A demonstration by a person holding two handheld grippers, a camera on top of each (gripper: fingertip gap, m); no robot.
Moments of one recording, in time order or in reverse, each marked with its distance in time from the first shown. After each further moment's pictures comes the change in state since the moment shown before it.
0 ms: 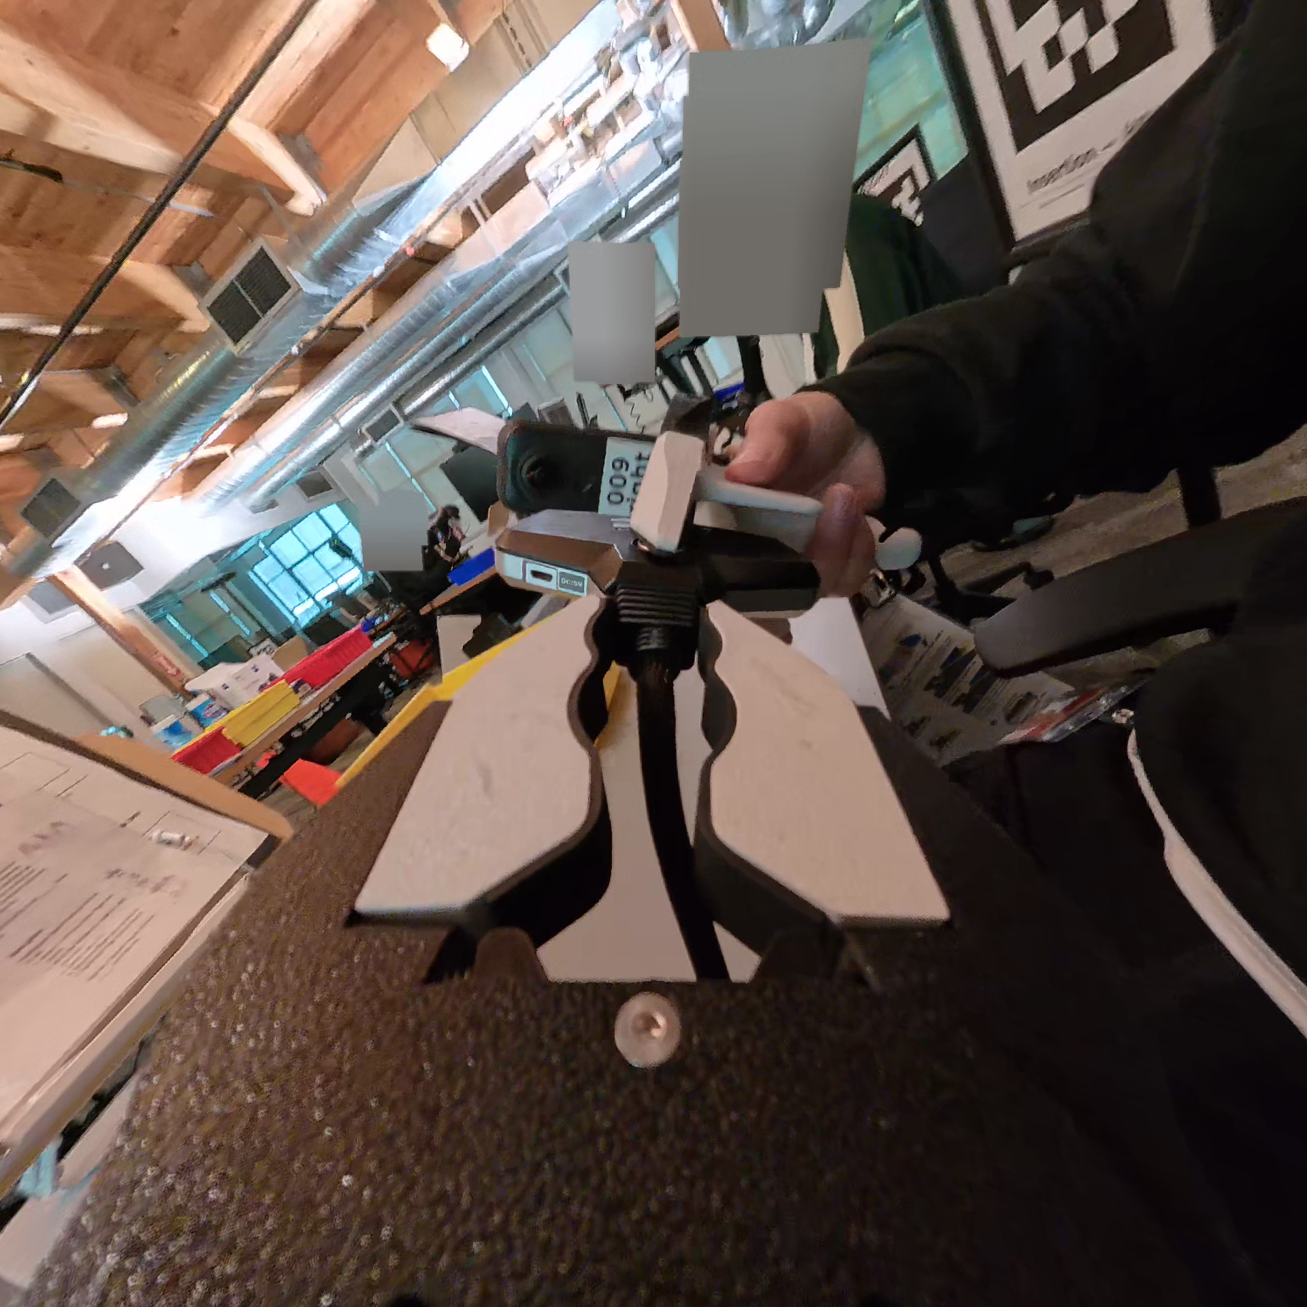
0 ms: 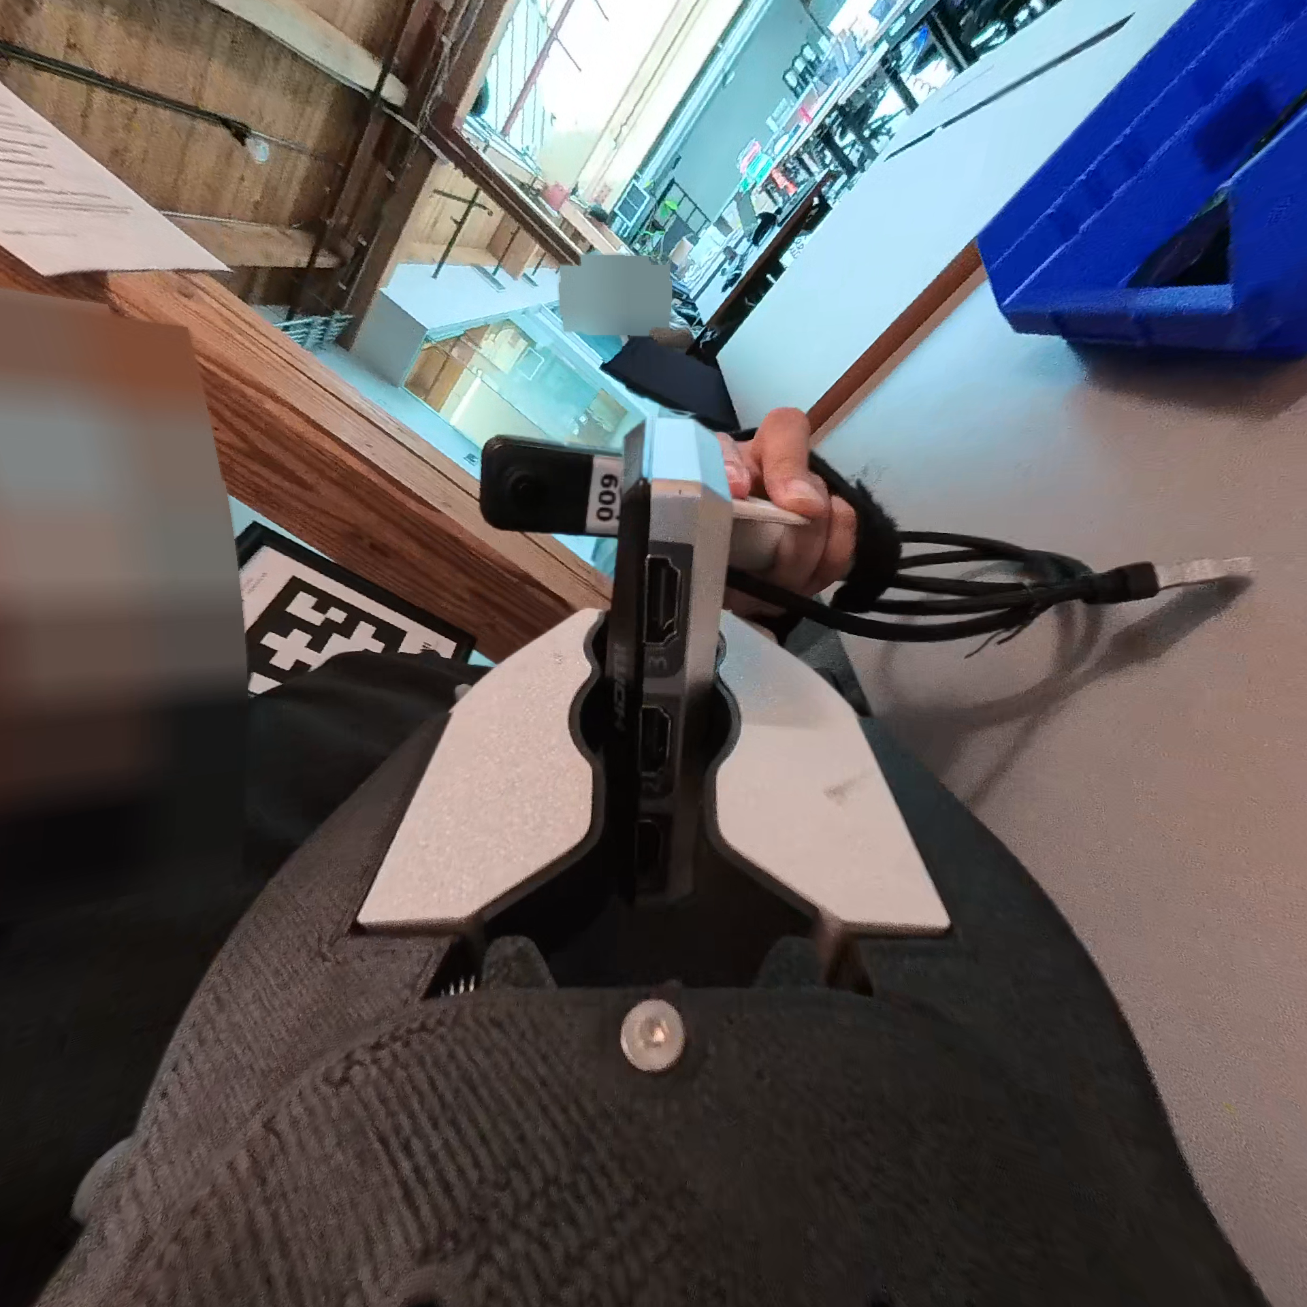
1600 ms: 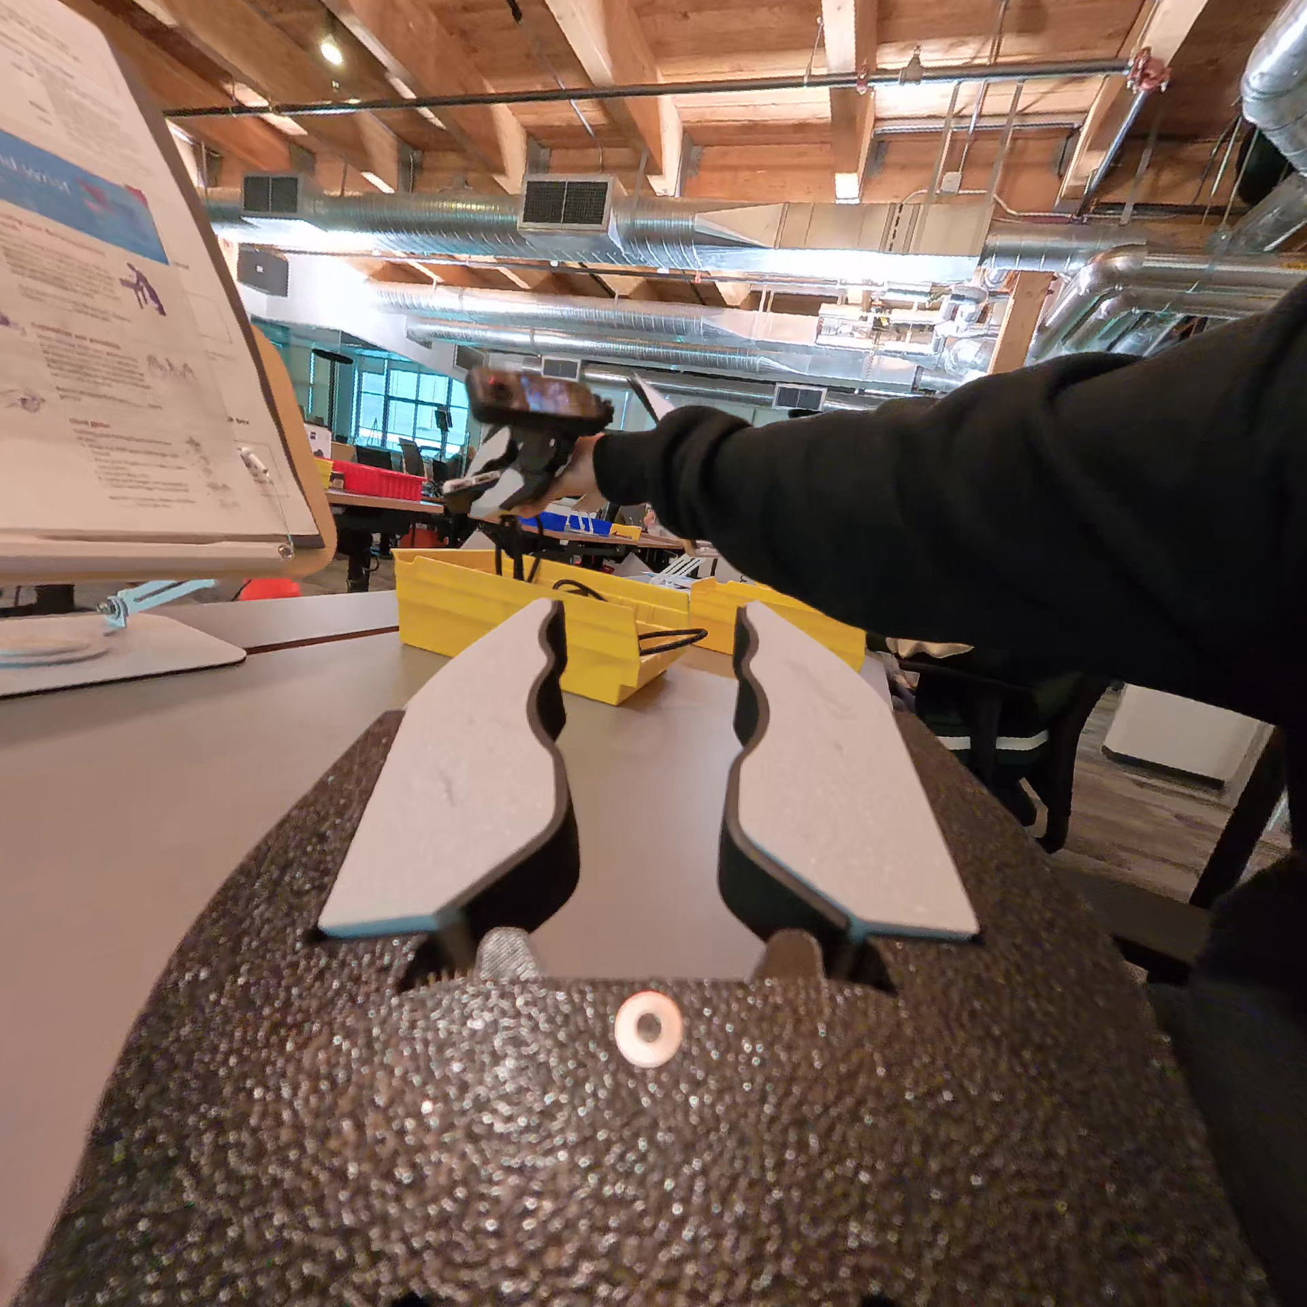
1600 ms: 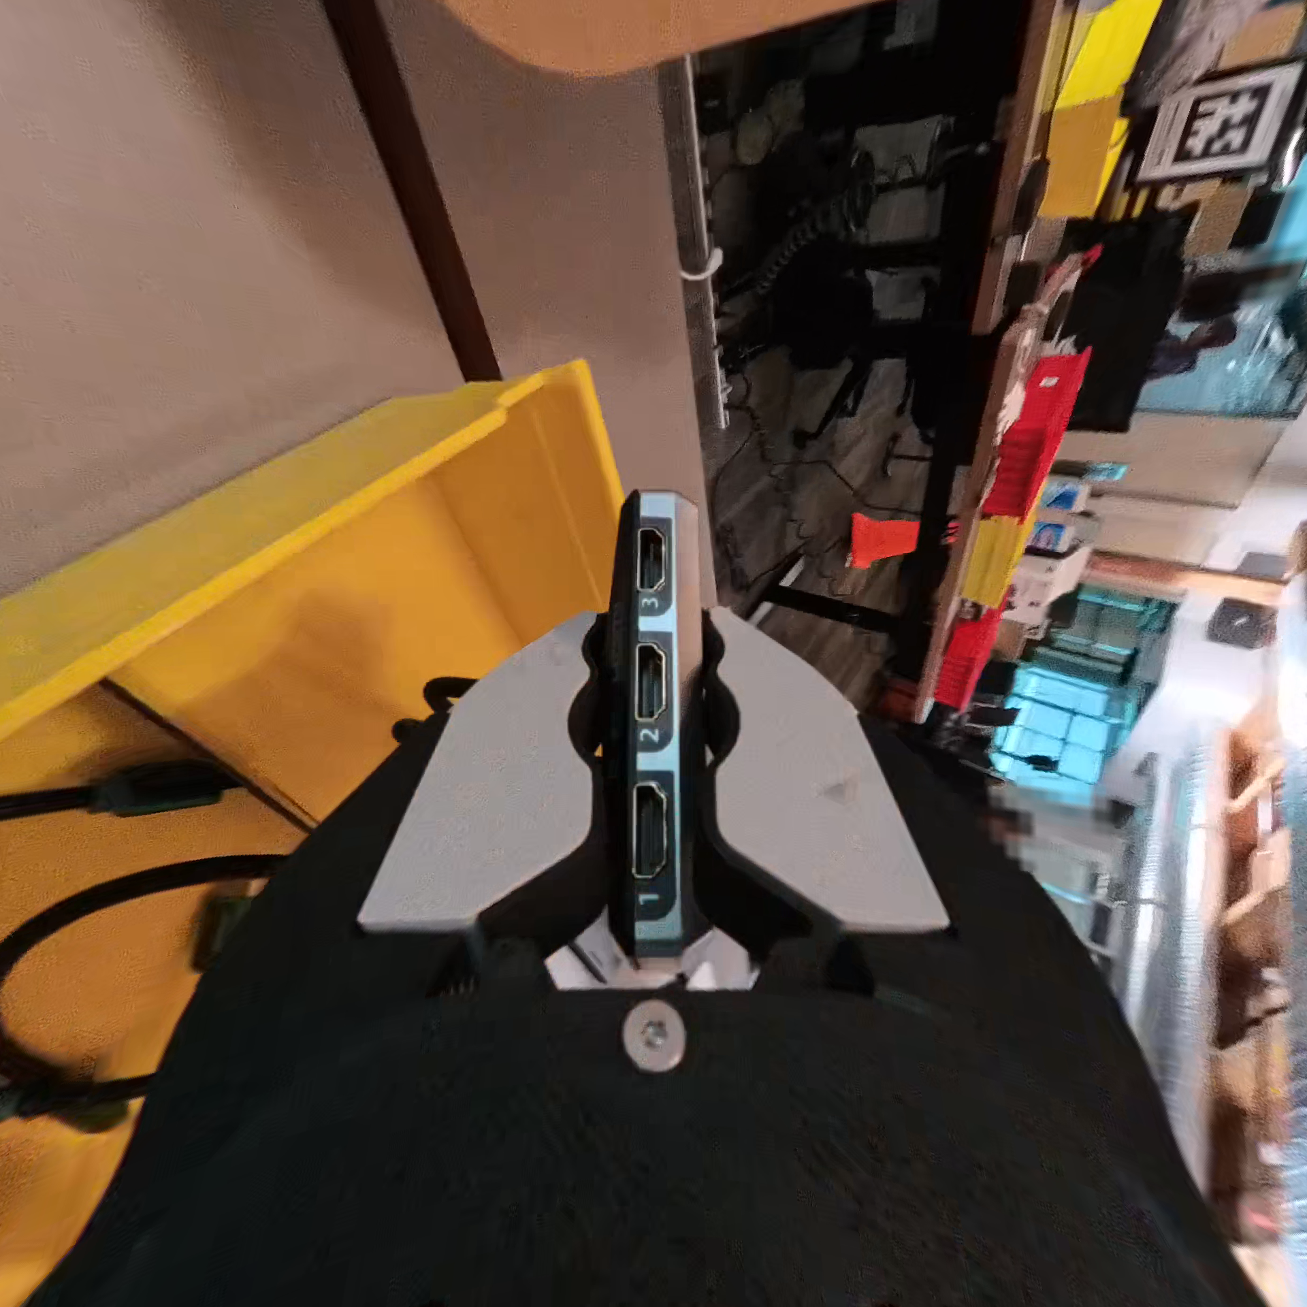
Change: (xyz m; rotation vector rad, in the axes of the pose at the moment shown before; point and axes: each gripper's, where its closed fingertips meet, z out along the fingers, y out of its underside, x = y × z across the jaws) left arm -0.085 0.090 -0.054 0.149 -0.342 -0.668; right arm 0.332 -0.311 -0.317 -1.073 1.583 -1.125
